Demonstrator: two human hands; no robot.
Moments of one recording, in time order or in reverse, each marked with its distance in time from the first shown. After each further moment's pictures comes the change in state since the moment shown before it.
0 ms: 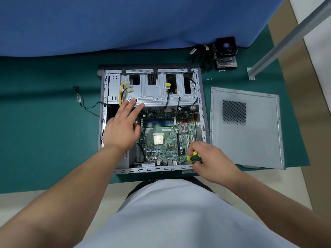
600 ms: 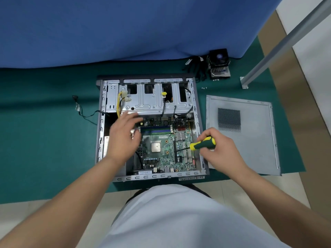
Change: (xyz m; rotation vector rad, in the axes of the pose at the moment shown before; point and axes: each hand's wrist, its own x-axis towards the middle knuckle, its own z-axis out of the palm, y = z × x) left_hand -0.011 0.023 -0.014 -0.421 0.099 -0.019; right_hand 0.000 0.003 -0.039 0.417 0.378 0.165
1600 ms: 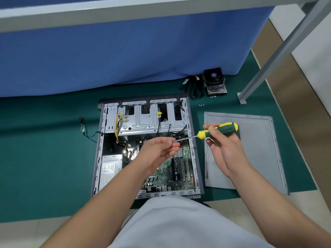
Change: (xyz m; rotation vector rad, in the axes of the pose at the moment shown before) left_hand 0.033 0.117 0.030 -1.199 -0.360 -0.796; right_hand 0.051 0.003 -0.031 1.158 0.137 0.090
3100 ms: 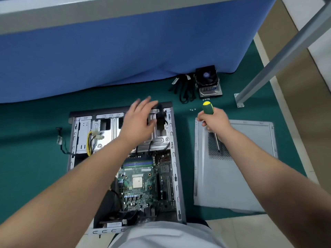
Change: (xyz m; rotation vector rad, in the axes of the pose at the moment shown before) left_hand 0.124 0.092 0.027 1.469 0.261 0.602; right_hand 0.212 -0.015 -0.054 -0.817 0.147 0.197
